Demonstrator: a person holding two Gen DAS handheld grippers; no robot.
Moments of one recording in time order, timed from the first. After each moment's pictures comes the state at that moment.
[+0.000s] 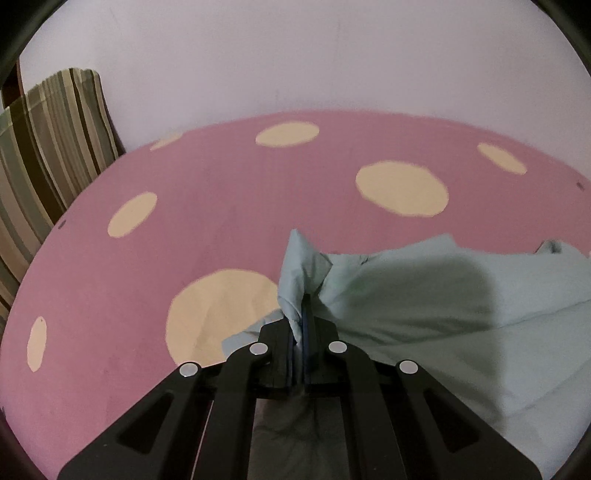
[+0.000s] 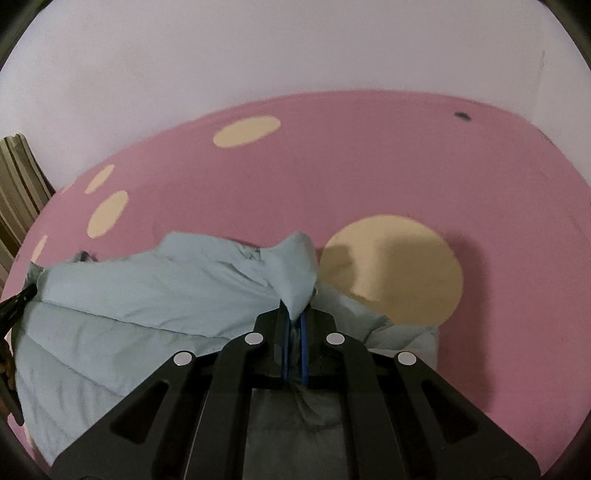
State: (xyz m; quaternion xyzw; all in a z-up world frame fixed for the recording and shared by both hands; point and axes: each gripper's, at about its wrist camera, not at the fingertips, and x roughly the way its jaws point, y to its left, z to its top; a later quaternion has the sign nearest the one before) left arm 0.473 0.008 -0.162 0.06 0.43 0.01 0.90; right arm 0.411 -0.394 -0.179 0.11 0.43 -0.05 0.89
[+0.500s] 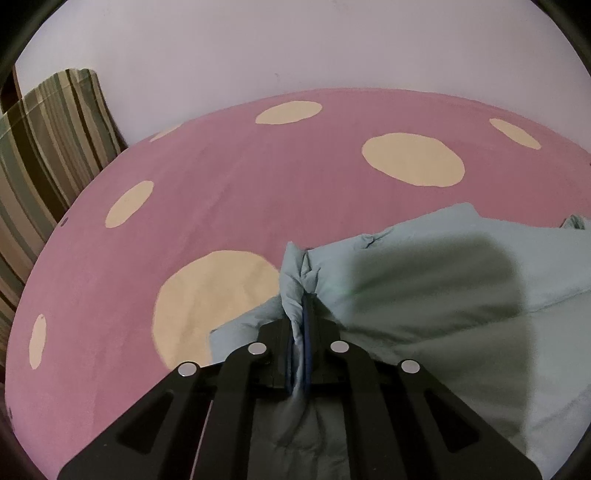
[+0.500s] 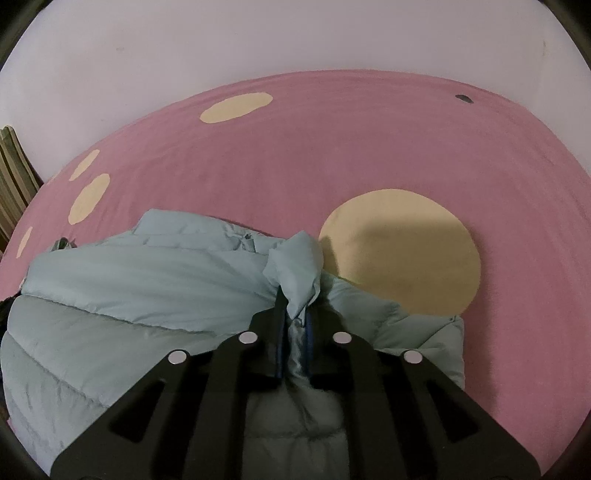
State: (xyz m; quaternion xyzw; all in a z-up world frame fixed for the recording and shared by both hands) left arm 0.478 0.000 -0.175 0.07 0.44 0.03 0.89; right arm 0.419 -0.387 -0.193 0.10 0.45 -0.07 0.88
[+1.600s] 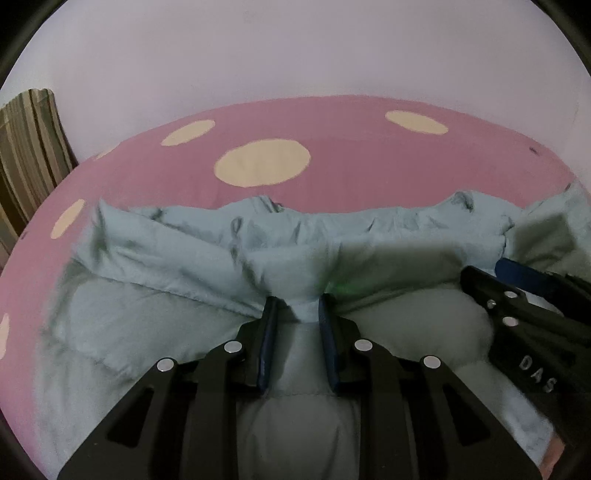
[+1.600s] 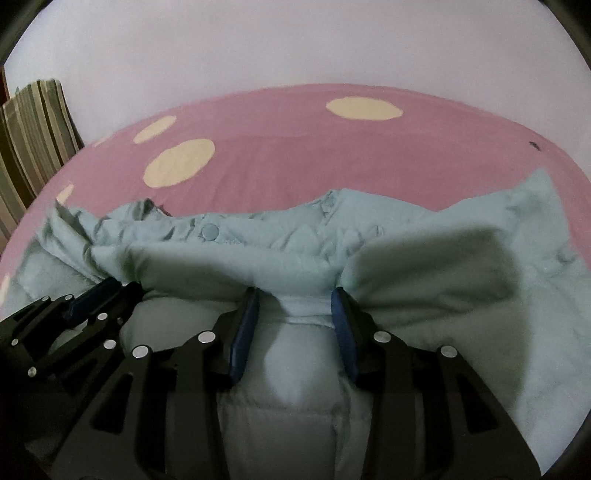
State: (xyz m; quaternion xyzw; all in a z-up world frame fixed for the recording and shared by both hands) left arm 0.438 -0.113 -0.166 0.06 0.42 -0.06 0.90; right arm 0.425 -0.259 -0.184 0.06 0.43 0.01 0.90
